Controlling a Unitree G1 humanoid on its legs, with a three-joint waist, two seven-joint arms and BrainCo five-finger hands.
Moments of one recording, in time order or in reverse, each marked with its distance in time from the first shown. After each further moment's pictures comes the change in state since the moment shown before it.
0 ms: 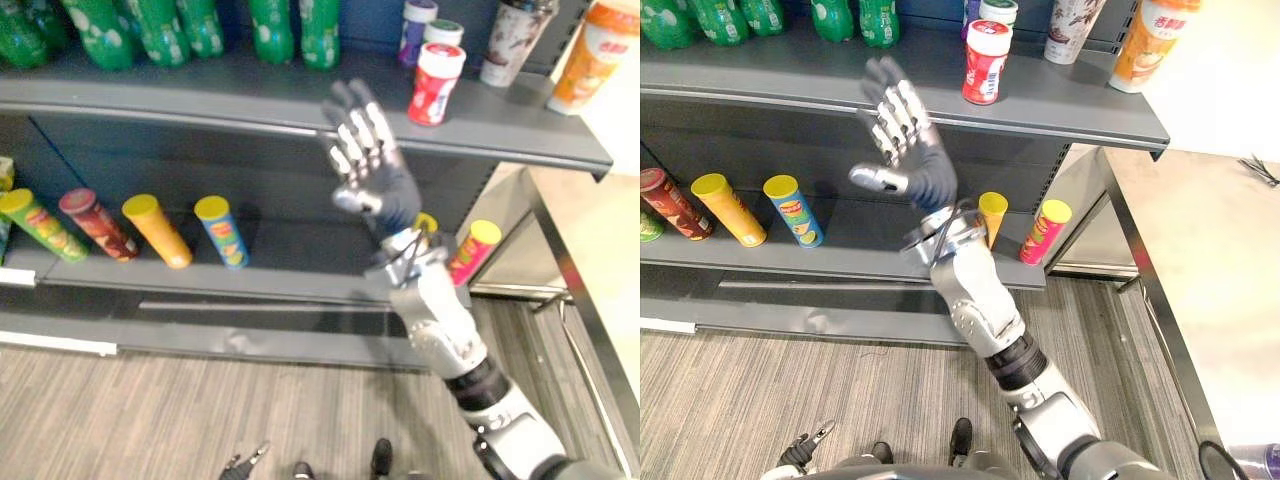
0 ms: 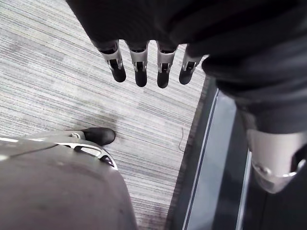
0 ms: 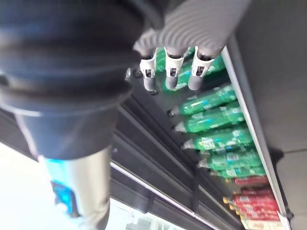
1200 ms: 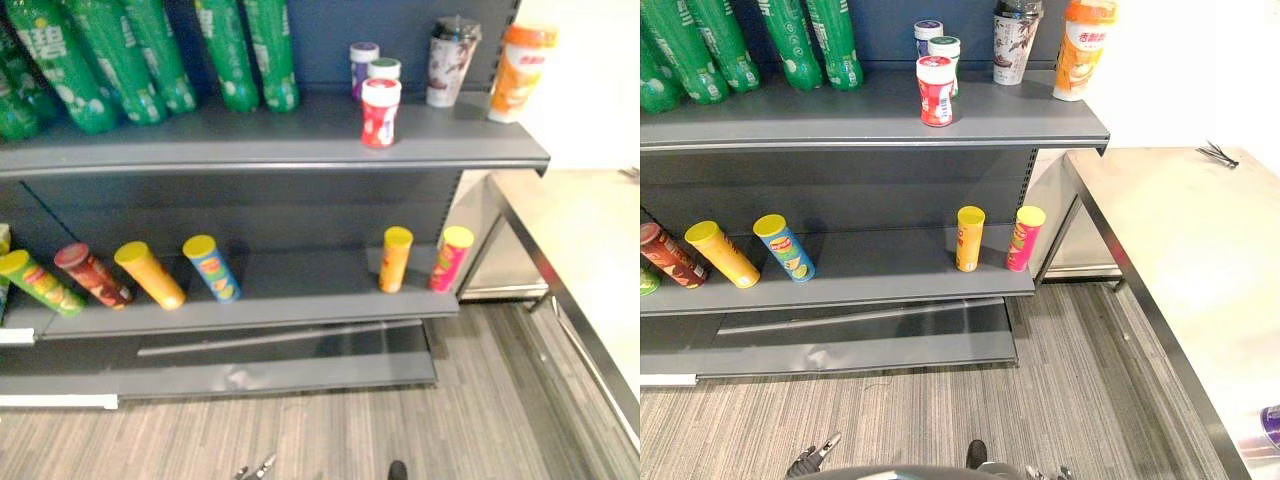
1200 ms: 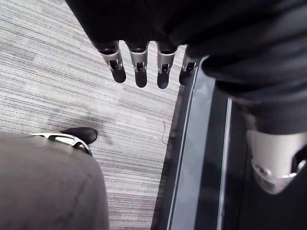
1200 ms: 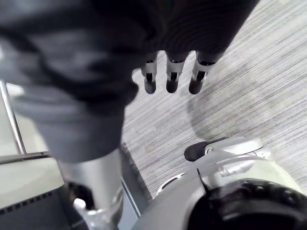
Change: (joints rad) left arm 0.030 -0.041 0.003 0.054 -0.009 -0.069 -0.032; right arm 0.777 -0.041 -0.757 1.210 -0.409 0.075 0.045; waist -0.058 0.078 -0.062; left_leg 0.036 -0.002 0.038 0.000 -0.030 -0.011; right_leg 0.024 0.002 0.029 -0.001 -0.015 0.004
